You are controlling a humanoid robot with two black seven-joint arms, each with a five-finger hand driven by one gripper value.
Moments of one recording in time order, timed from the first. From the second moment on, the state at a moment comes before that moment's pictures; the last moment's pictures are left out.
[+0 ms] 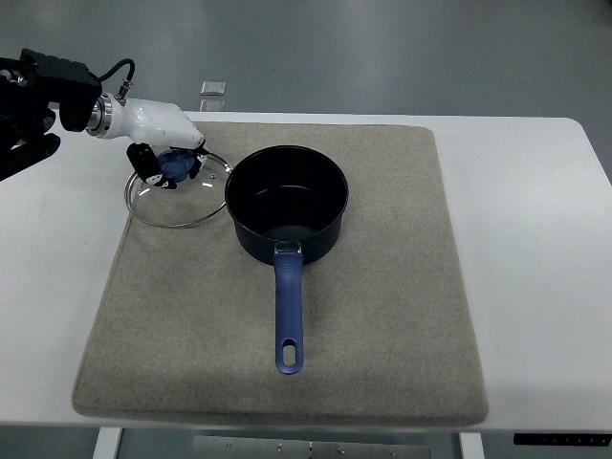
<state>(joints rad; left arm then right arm) -1.43 0.51 0.42 -0.74 1.49 -0.02 -0.61 0.03 0.00 -0.04 0.19 0.01 -0.01 0.06</state>
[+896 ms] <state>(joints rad) -1.39 0.48 0.42 -0.69 1.49 0.05 -0.61 0.03 0.00 -0.04 0.19 0.01 -0.01 0.06</state>
